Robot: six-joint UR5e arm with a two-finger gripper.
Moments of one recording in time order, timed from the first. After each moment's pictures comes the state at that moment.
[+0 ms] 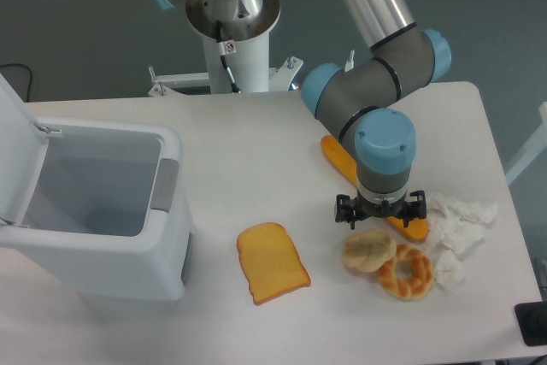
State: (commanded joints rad) arm 2.59 -2.12 -1.53 -1.01 1.69 0.53
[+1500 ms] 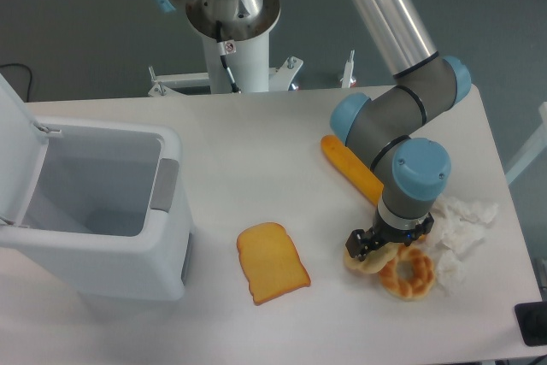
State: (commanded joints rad) arm 2.63 -2.23 -1.45 -0.98 1.54 0.32
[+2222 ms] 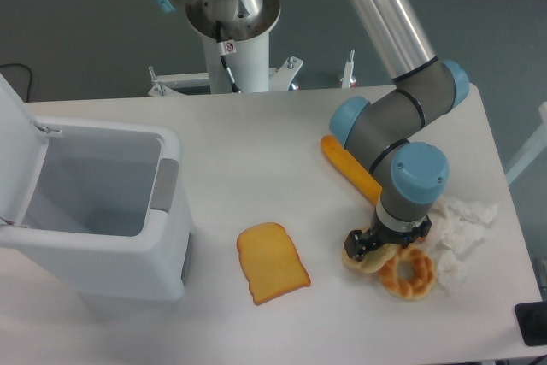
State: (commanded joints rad) arm 2.63 -2.22 -1.46 -0.98 1.54 0.33
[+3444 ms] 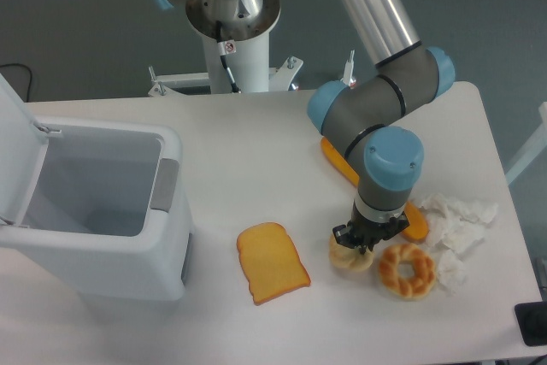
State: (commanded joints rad) arm 2.55 -2.09 -1.50 -0.99 1.58 0.33
